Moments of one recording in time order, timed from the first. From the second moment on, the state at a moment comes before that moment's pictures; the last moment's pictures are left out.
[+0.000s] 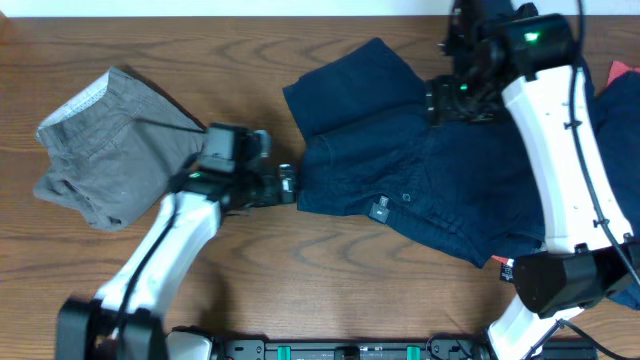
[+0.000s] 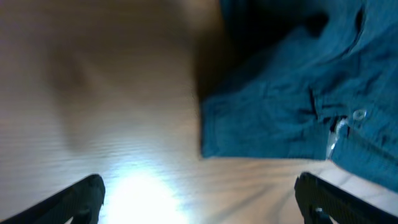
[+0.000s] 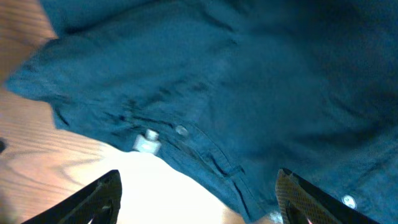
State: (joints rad) left arm -0.24 1.46 0.87 -0.54 0.34 -0.33; right arm 0.22 1.87 2.08 -1.56 -0.02 0.18
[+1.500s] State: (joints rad) left arm 0.15 1.56 1.46 -1.09 0.04 -0.18; right arm 0.09 1.88 2.08 -1.55 0.09 0.17
